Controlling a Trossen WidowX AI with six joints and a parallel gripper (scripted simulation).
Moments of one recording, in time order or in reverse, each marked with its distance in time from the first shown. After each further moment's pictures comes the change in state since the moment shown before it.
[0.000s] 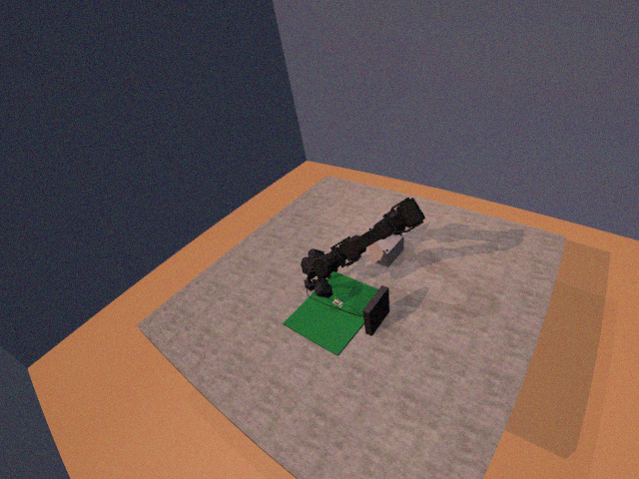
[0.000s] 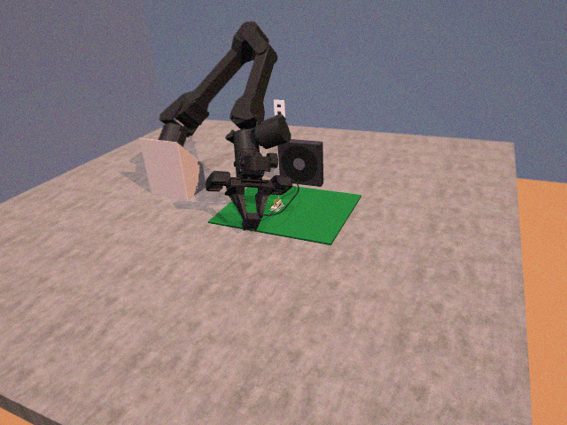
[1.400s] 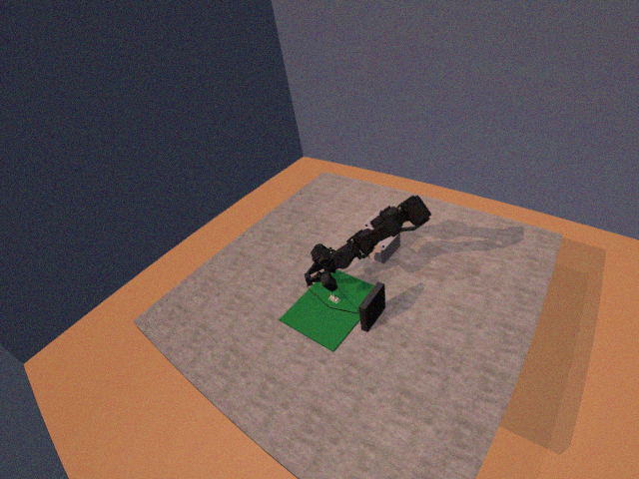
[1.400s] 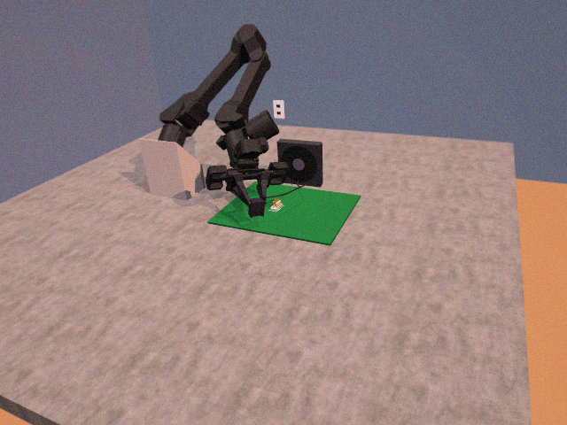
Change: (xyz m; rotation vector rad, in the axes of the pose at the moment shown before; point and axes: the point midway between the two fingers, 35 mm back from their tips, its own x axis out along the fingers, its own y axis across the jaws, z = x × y) arm -0.031 0.009 -0.004 0.107 -0.315 0.090
